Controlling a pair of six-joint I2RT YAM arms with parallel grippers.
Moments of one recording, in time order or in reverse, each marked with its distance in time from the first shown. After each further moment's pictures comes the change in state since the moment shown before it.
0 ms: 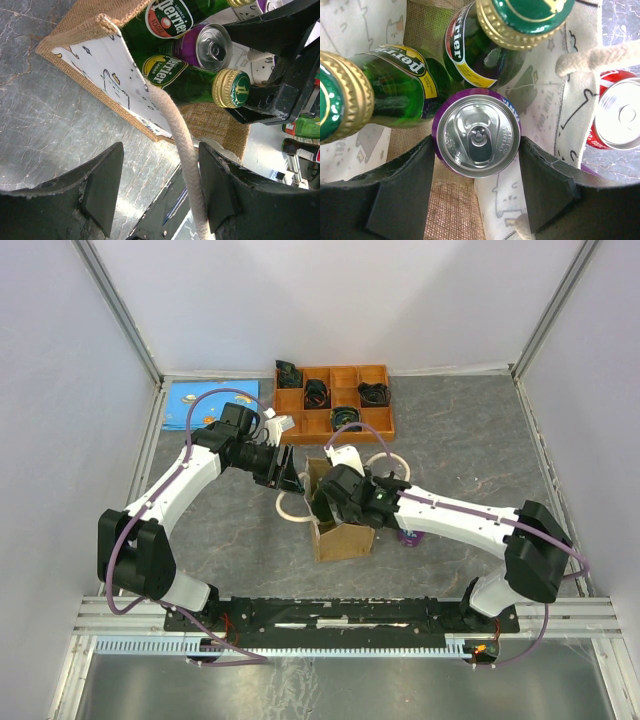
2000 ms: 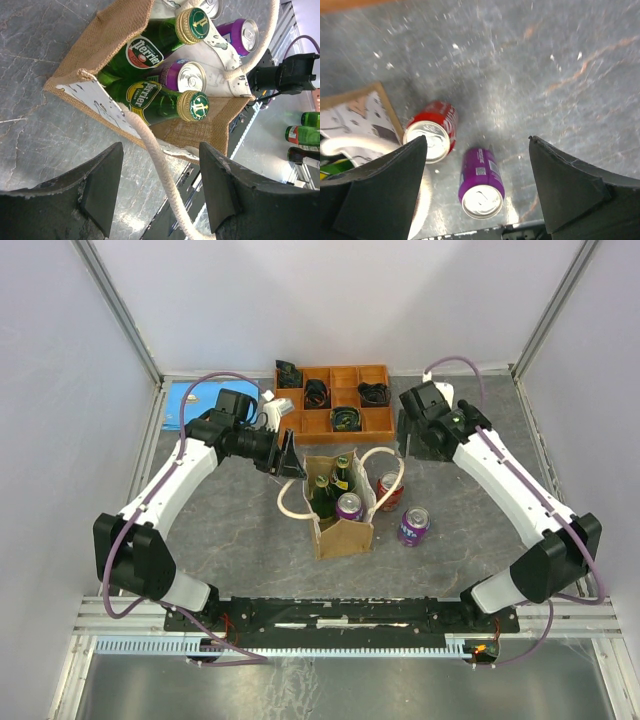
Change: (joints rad) left arm 0.000 -0.002 0.115 0.002 0.007 0.001; right arm -0.513 -0.049 0.388 -0.431 -0.054 0.014
